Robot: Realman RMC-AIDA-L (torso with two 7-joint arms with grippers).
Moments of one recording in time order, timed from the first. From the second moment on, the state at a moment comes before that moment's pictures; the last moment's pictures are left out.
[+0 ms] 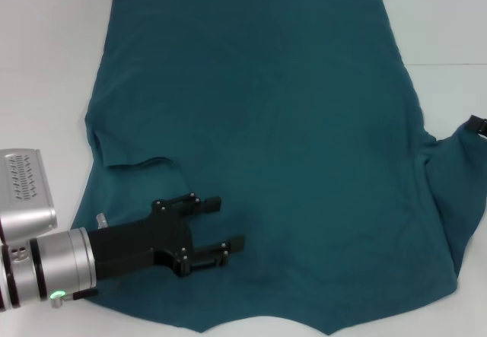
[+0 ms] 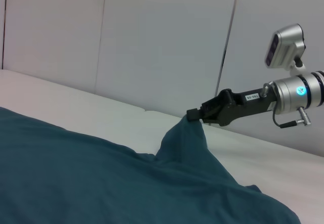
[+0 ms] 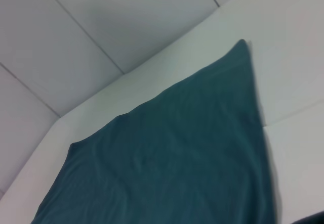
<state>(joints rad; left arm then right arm) -0.50 -2.17 0.58 0.45 2.02 1.48 -1.02 0.47 2.01 -0.49 -0.53 -1.86 -1.09 1.85</state>
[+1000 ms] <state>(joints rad) -0.49 -2.17 0.58 0.45 2.01 1.48 -1.05 0.49 2.00 -0.49 -0.52 -1.86 -1.06 1.77</state>
